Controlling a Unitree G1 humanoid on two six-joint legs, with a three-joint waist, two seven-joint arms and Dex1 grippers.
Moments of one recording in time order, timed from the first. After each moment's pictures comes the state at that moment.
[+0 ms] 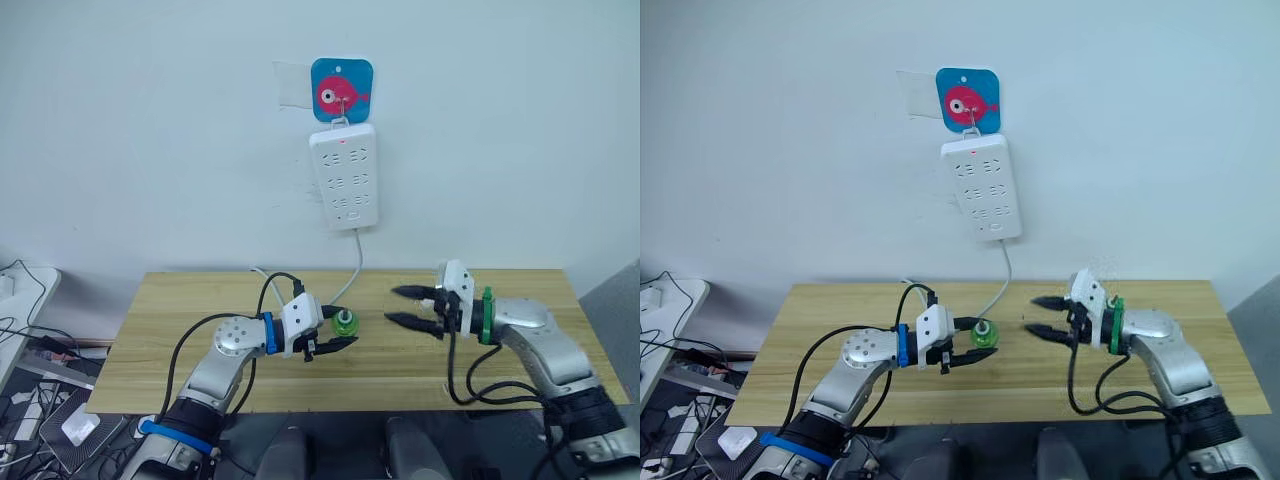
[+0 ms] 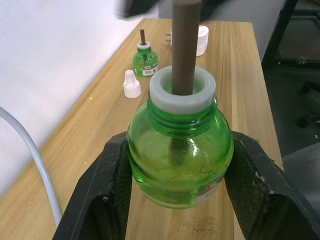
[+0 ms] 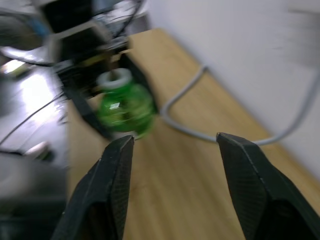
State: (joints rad) left arm -0.26 0.40 -0.27 0.20 -0.14 -0.12 -1.03; right arm -0.27 -0.60 0.18 -0.09 0.39 0.33 1.12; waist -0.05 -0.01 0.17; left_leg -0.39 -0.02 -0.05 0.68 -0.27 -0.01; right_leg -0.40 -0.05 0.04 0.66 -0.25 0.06
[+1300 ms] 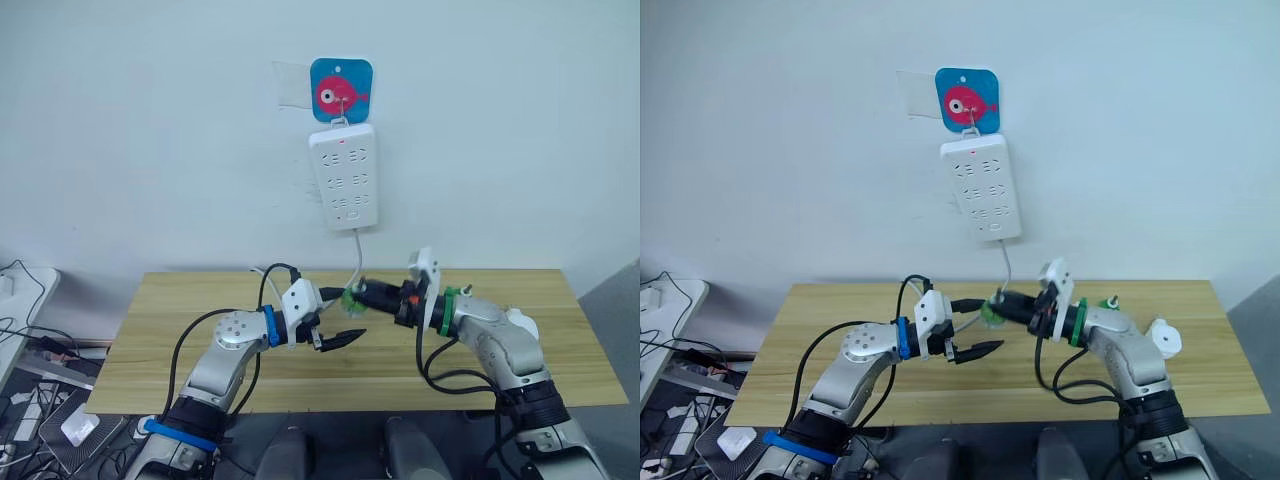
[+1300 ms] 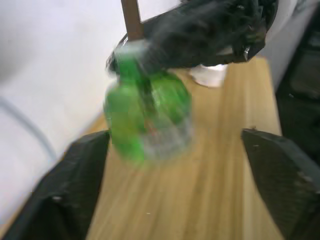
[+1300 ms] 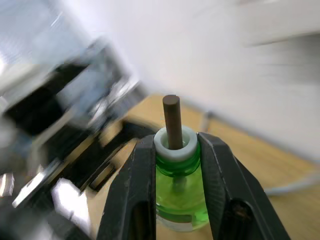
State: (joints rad) left arm -0.23 0.34 -0.20 0.10 -0.22 0.00 -0.94; right arm -0.31 -0.24 -0.05 -0.01 0.60 0.67 0.74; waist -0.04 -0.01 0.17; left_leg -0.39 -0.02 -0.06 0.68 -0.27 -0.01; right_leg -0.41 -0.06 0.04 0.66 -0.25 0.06
